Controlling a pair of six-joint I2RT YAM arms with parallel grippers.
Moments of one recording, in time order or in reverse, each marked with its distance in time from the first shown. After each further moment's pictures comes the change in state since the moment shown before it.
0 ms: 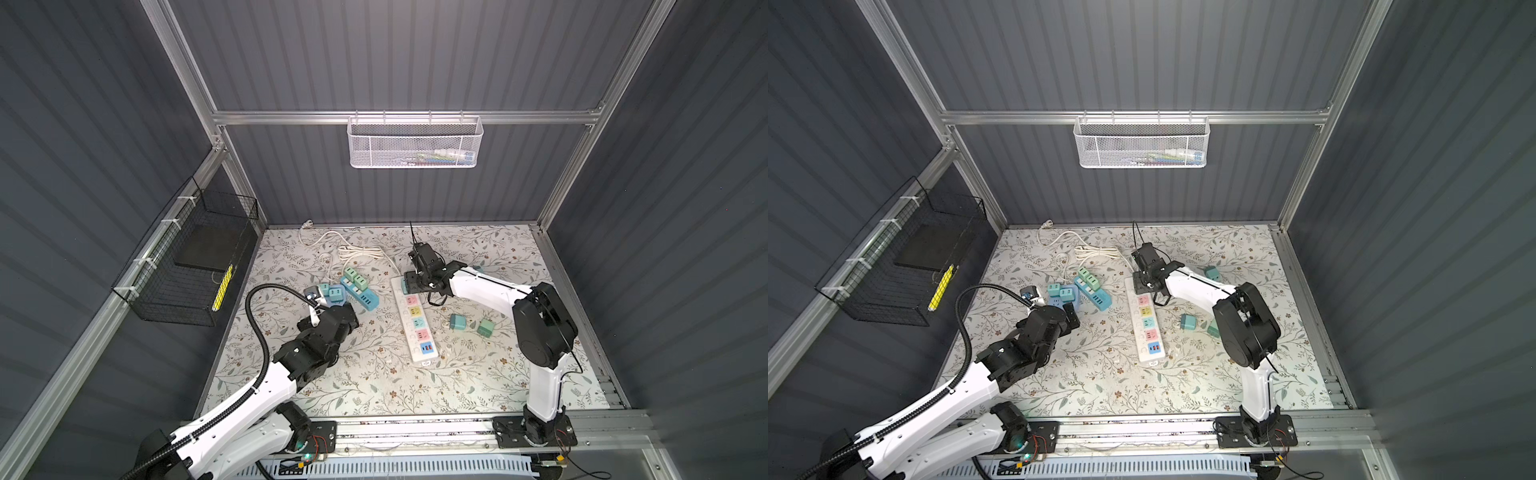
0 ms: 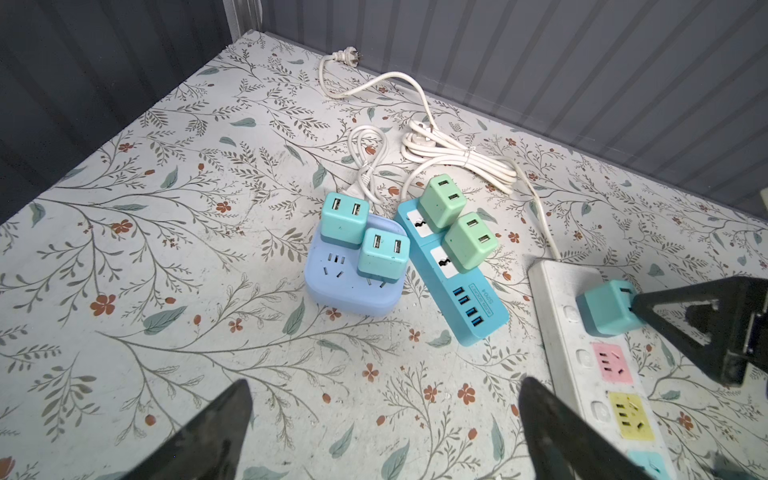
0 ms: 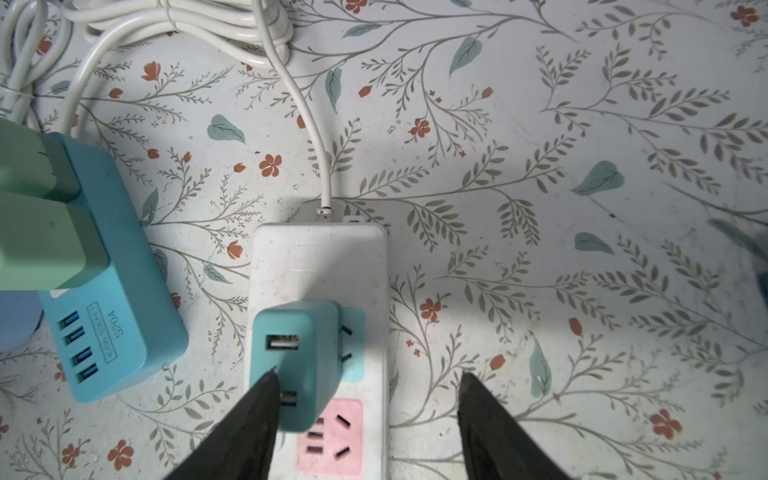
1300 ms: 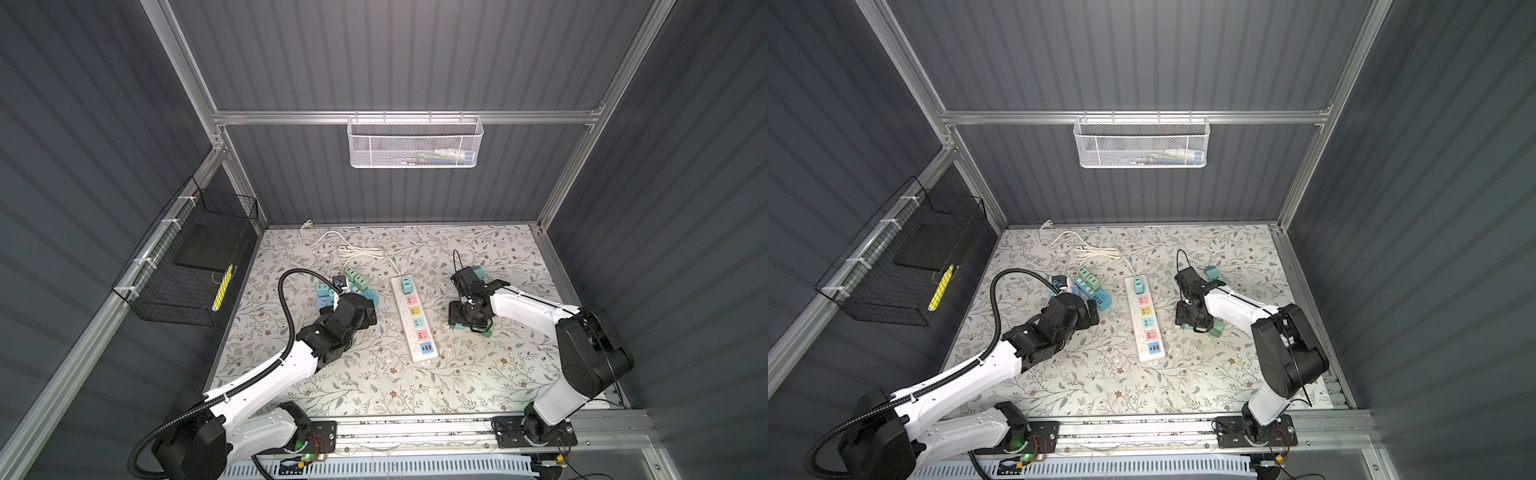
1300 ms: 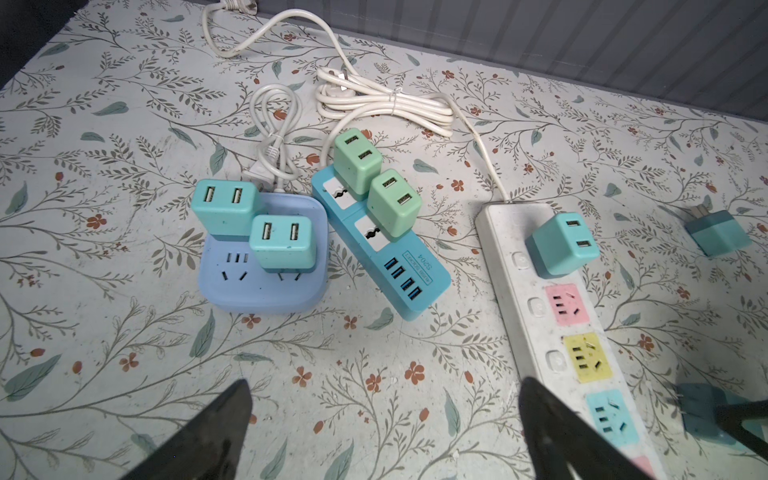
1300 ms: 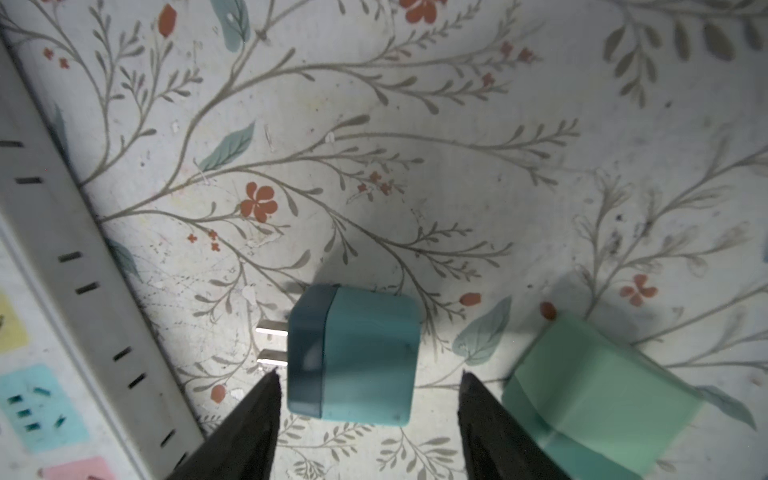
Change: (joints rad) left arm 0.000 0.227 0.082 0.127 0.180 0.142; right arm -0.175 -0.299 -0.432 -0.233 -0.126 0.190
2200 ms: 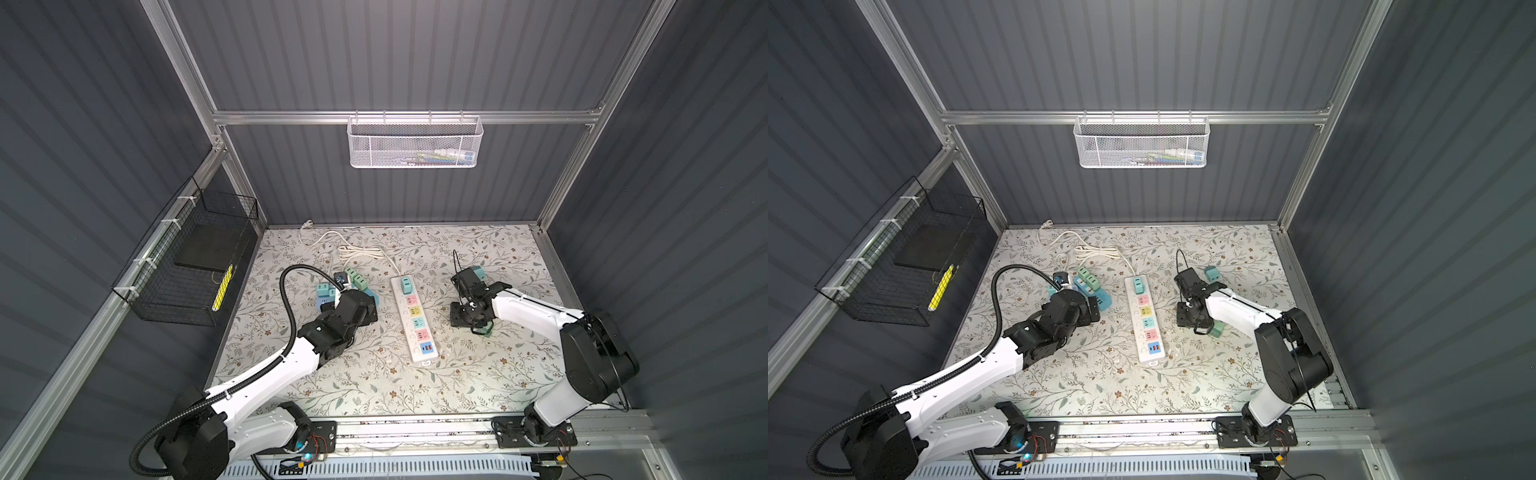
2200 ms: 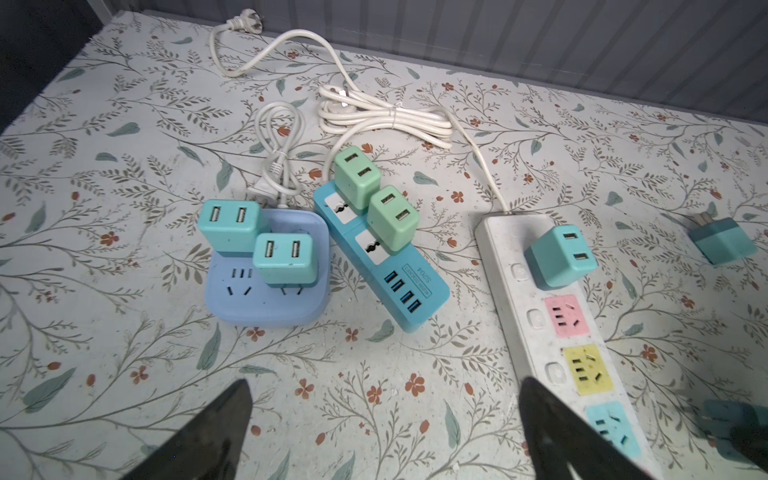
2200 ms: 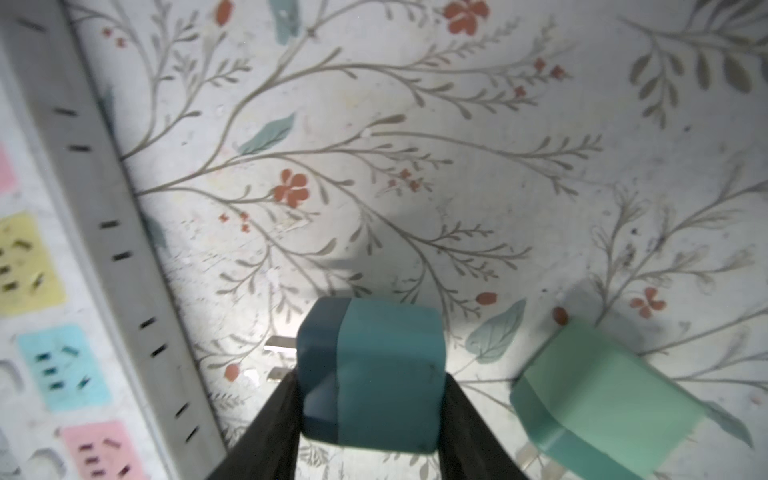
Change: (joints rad) left arm 0.000 0.002 0.040 -0.027 -0.050 0.013; right arm 0.053 -0.044 0.005 0.009 0.002 -0.078
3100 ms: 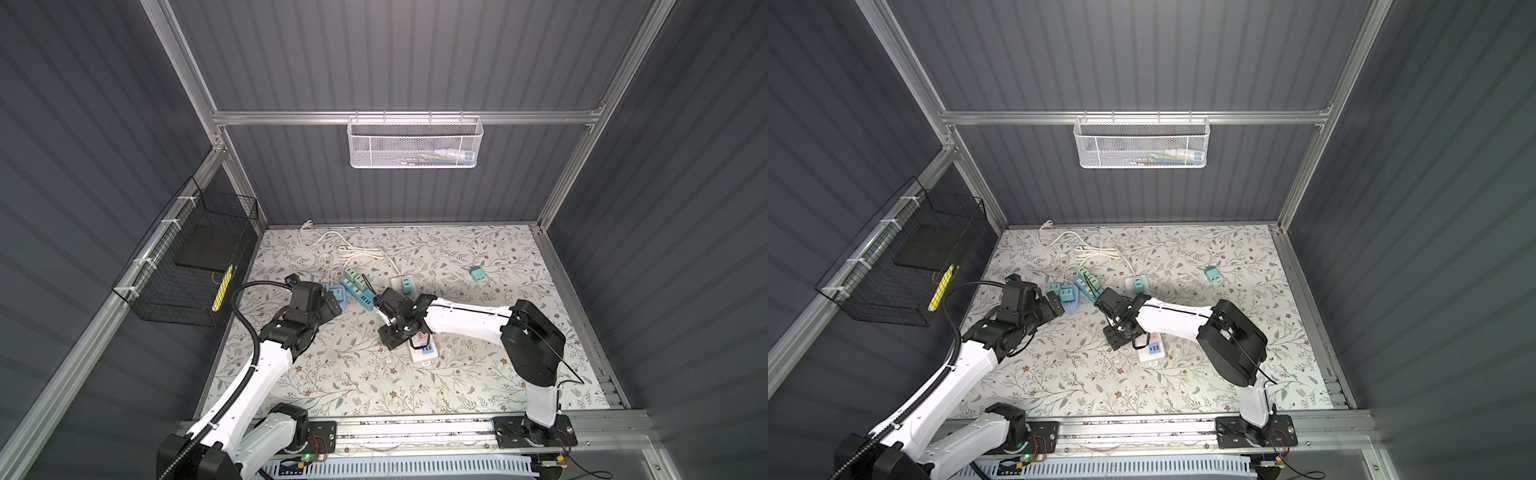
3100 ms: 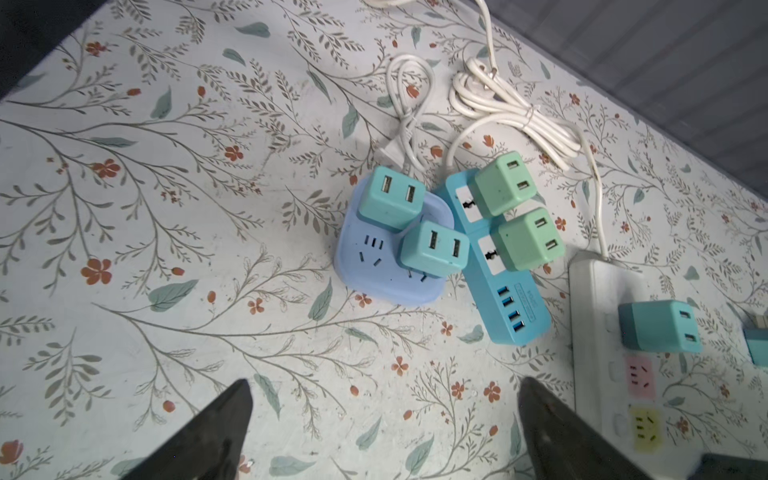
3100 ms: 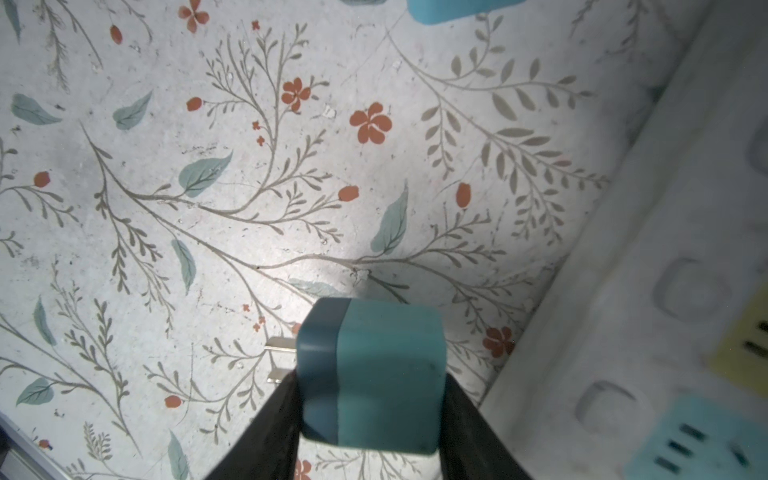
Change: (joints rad) left arm 0.425 -0.109 -0.005 -0.199 0.336 -0.043; right arm 0.450 0.340 0.365 0.035 -0.086 -0.158
